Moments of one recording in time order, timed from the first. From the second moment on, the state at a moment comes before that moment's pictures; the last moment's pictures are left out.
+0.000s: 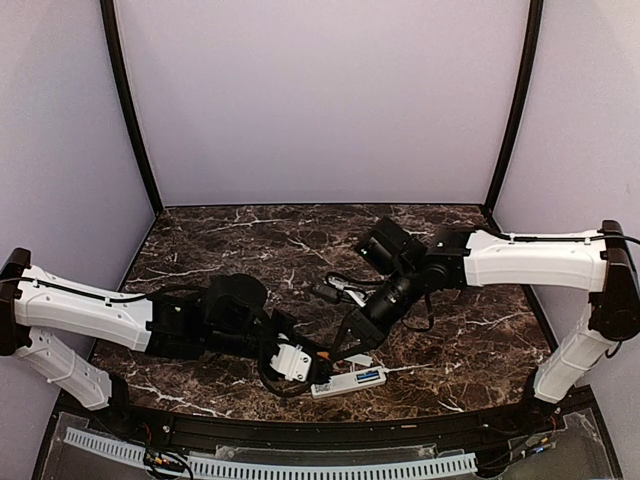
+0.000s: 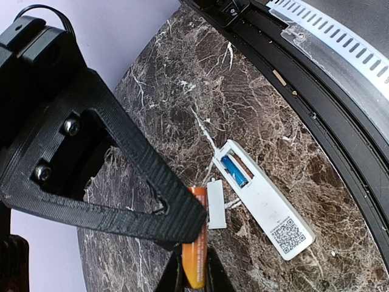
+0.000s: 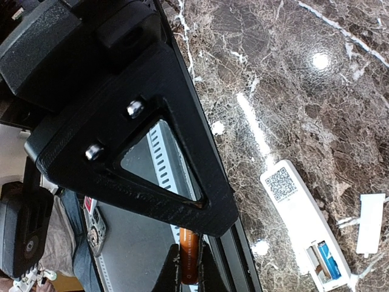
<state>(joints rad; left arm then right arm) -1.21 1.37 0.78 0.03 0.12 0.99 1.03 1.59 1.21 -0.65 -0.73 0.21</state>
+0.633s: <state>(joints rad) -1.21 1.37 0.66 0.31 -0.02 0.43 0.91 1.23 1.03 -0.36 -0.59 0.30</state>
